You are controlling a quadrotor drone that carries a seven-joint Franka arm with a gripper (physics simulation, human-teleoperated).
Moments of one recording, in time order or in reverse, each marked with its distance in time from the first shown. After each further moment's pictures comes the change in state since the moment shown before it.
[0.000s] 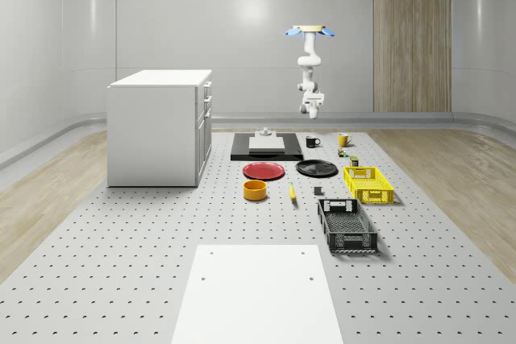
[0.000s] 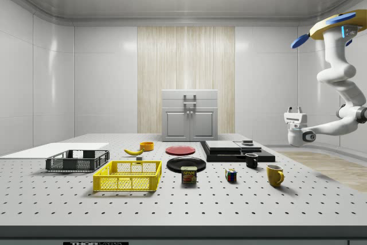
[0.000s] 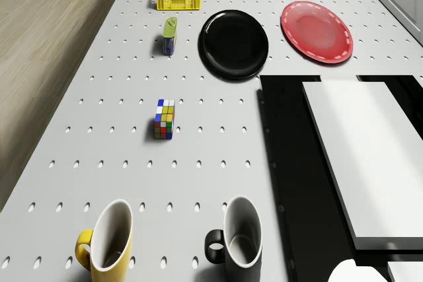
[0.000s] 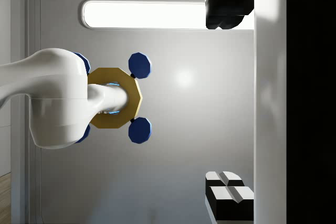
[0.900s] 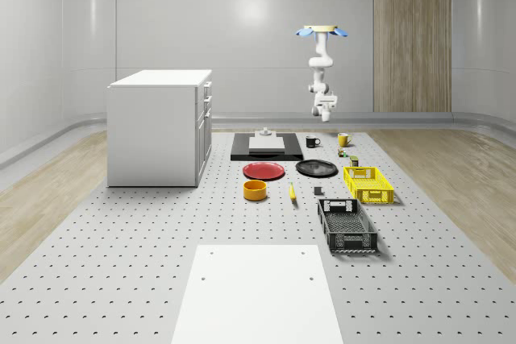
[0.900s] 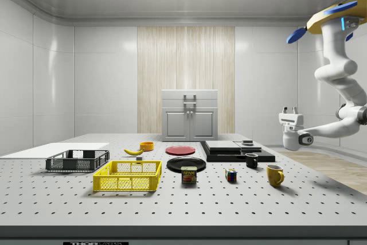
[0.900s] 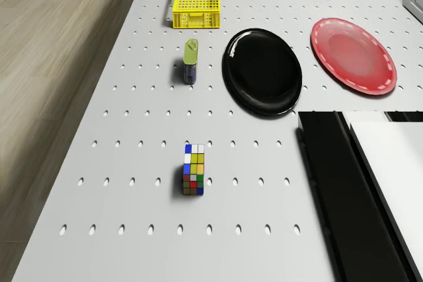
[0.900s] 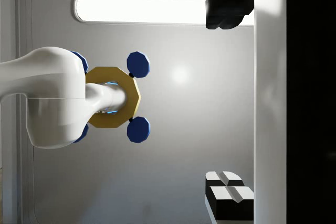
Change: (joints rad) arm -0.003 -0.009 0.005 -0.007 -0.005 0.013 0.000
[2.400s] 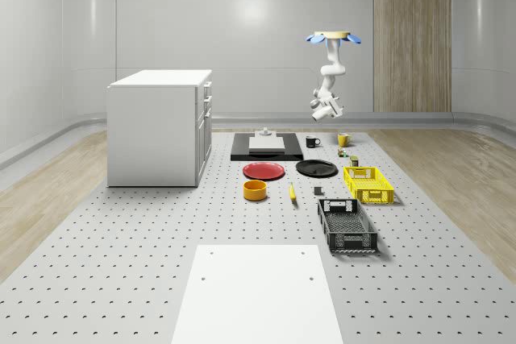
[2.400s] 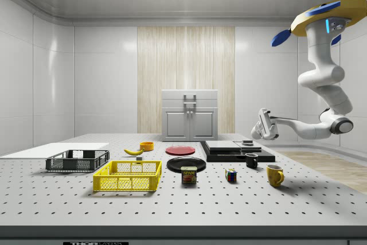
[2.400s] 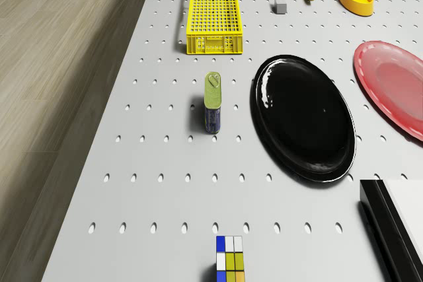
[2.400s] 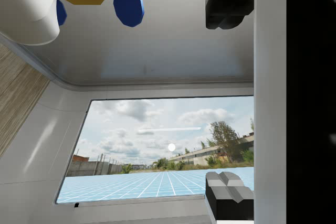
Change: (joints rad) arm -0.193 -0.069 0.557 -0.257 -0.826 0.049 0.141
